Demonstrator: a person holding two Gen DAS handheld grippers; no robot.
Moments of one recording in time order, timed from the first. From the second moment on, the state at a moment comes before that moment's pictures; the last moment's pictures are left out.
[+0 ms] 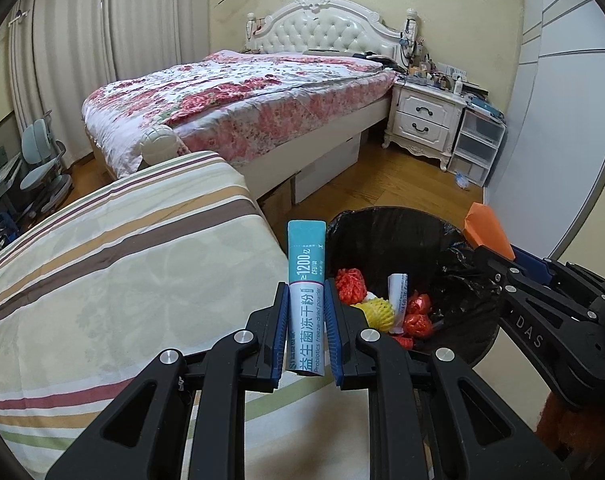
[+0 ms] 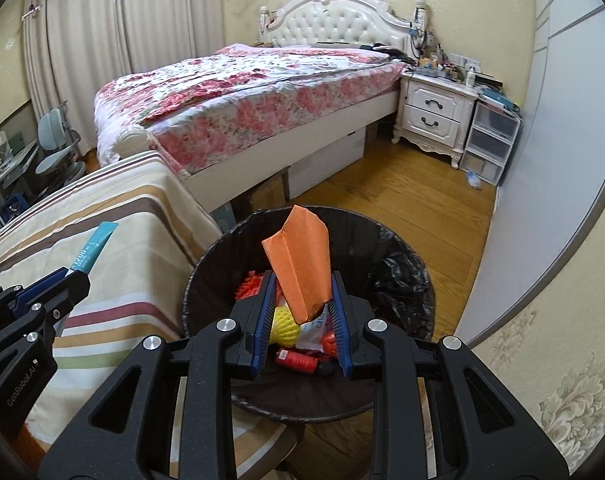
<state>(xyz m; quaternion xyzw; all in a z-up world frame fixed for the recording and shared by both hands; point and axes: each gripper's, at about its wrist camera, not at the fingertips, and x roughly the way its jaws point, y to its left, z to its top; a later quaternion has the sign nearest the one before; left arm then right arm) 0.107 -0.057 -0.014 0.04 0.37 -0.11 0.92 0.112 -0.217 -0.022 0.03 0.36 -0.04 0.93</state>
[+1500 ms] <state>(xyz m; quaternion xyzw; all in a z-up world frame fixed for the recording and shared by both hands) 0.142 -0.097 -0.035 0.06 0.38 -0.10 0.92 0.138 -0.258 -0.047 0.06 0.37 -0.09 0.92</state>
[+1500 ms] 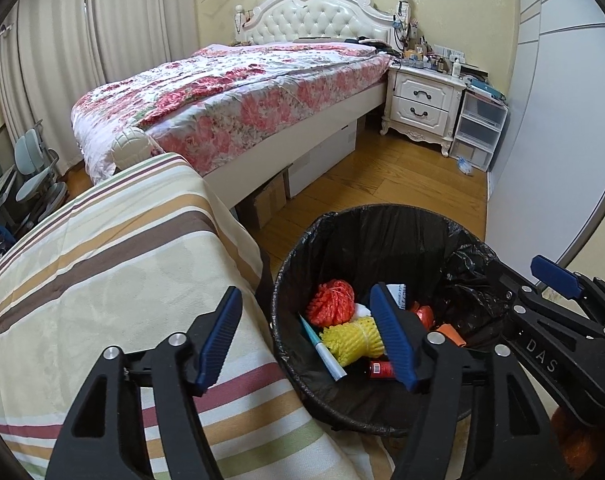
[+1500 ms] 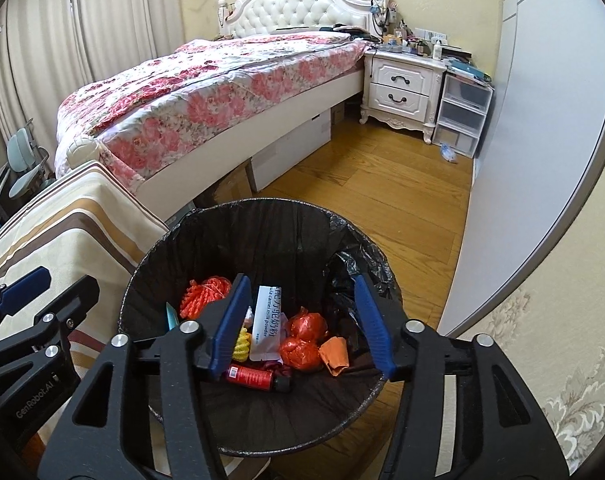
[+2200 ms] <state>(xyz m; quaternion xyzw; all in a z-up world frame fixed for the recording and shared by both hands) 0.099 -0.050 -0.008 0.05 0.33 -0.06 0.94 0.095 -0.224 -0.023 0.03 0.34 -0.10 0.93</state>
